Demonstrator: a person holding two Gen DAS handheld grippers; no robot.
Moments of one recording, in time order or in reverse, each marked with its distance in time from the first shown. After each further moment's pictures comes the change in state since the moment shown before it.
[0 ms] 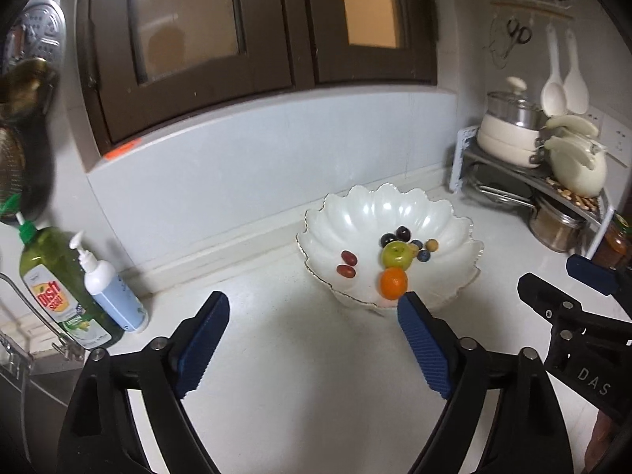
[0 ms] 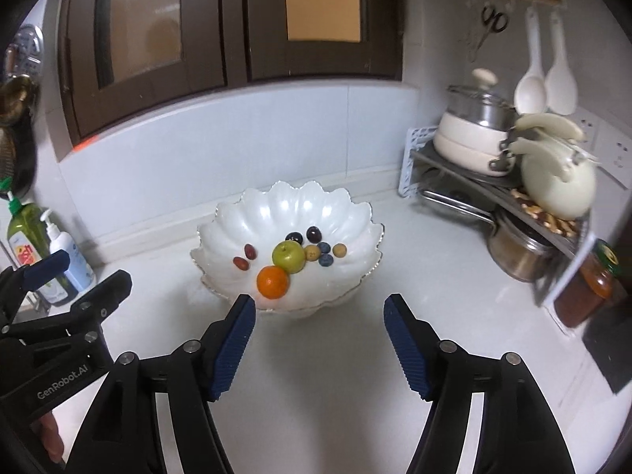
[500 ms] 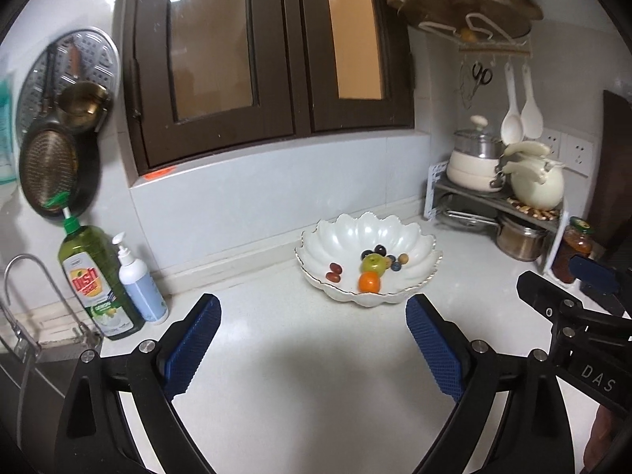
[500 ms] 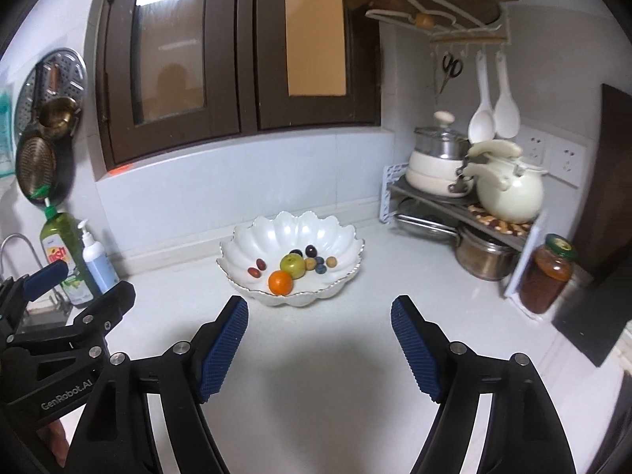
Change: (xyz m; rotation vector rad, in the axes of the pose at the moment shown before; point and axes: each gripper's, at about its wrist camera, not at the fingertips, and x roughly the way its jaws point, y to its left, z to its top) left arm -0.115 -0.004 -0.049 -0.021 -0.161 -0.010; right arm -0.115 0.003 -0.050 0.013 -0.163 -0.024
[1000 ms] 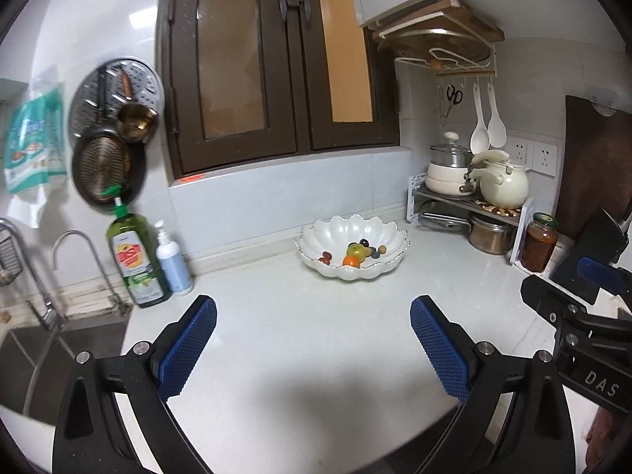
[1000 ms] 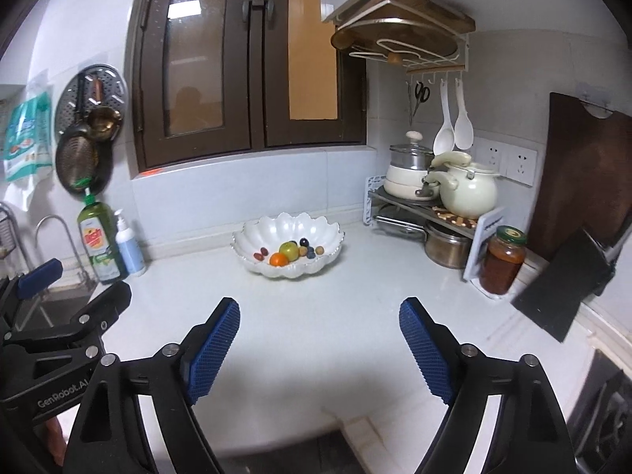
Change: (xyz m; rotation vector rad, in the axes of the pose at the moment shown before) left arm -0.145 -0.031 -0.054 -0.016 -0.063 0.047; right arm -0.139 -0.027 -0.059 -0.023 -0.067 0.014
